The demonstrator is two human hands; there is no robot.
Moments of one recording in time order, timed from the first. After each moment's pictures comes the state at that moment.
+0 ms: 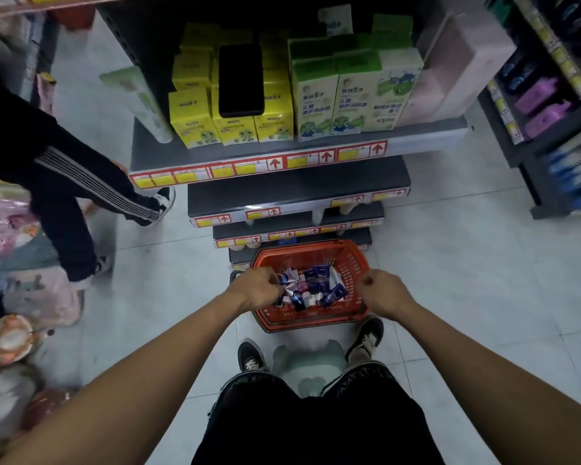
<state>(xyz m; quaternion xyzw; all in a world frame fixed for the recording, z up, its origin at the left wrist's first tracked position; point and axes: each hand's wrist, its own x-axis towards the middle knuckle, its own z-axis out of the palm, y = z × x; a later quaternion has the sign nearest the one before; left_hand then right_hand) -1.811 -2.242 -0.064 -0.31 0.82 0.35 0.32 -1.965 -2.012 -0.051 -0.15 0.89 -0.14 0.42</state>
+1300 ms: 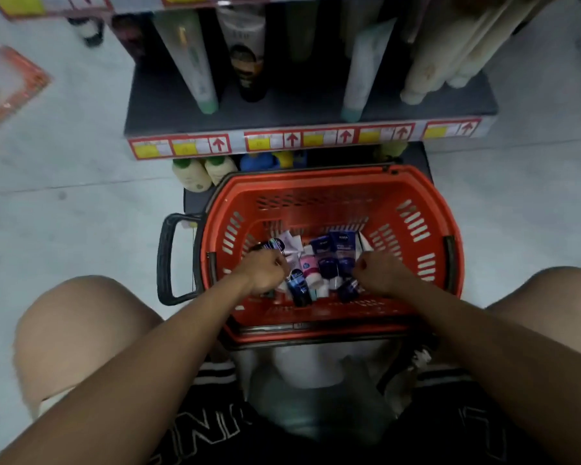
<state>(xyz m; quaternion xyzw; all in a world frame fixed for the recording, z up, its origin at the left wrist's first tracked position) -1.819 -2.240 -0.593 -0.35 0.80 0.40 0.27 -1.980 -2.049 -0.573 -0.28 0.87 0.00 0.41</state>
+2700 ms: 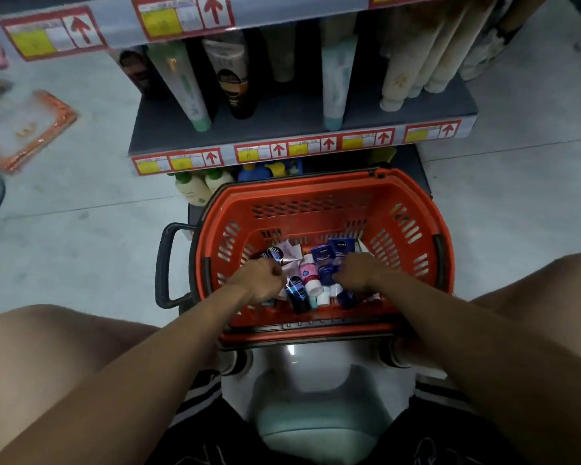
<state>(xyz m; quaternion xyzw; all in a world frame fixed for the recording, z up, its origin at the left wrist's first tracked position) -1.819 -2.215 -0.587 -0.35 0.84 0.33 0.27 -1.986 -2.053 -0.614 -0.30 0.83 -0.01 0.47</state>
